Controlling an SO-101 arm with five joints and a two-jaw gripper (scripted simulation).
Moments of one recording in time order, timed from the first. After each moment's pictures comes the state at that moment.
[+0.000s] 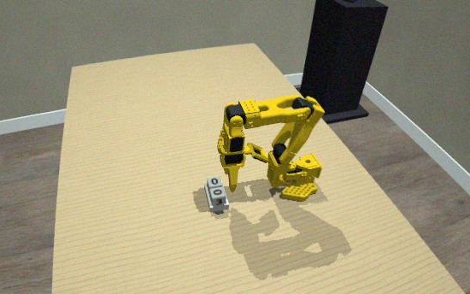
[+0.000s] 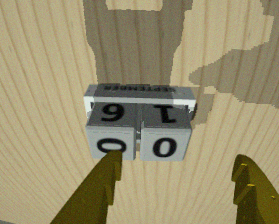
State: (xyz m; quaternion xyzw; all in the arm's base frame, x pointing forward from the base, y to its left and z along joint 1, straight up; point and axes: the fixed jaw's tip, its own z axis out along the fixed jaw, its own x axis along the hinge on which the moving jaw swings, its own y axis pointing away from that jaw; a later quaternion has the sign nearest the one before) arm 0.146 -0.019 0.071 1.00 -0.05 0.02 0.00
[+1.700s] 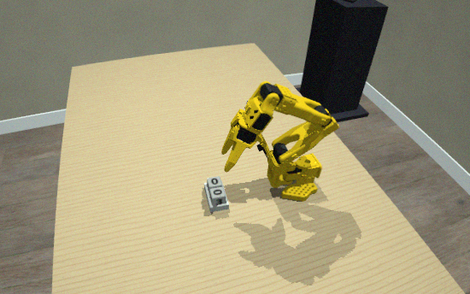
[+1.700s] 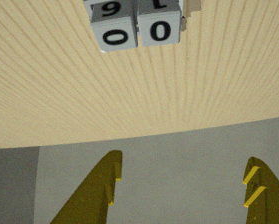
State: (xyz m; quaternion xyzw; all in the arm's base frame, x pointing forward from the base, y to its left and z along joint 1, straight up) arm 0.153 -0.021 0.131 0.96 -0.12 0.26 -0.01
